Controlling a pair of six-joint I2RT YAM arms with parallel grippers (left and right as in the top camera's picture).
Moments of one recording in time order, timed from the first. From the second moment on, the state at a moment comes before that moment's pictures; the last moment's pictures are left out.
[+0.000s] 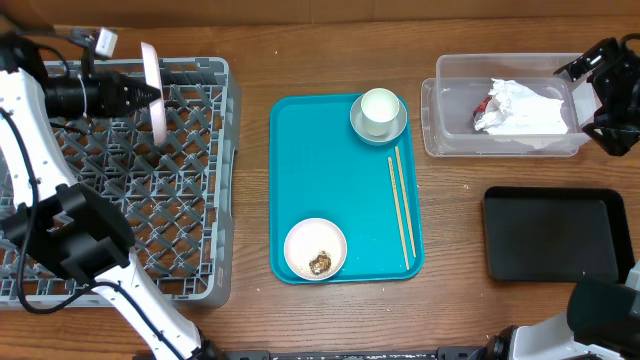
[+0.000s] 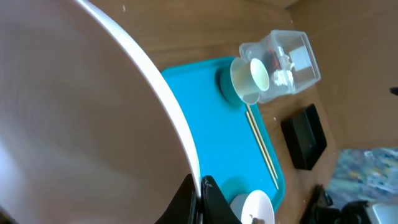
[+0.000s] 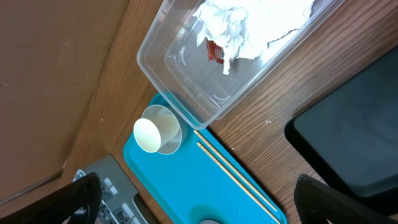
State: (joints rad) left arm 0.49 2.25 2.32 -1.69 1.00 0.71; right arm -0.35 1.72 2.08 -1.52 -0.38 0.61
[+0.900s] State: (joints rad) left arm 0.66 2.22 2.53 -1.69 0.98 0.39; right arm -0.35 1.72 2.08 -1.52 -0.38 0.61
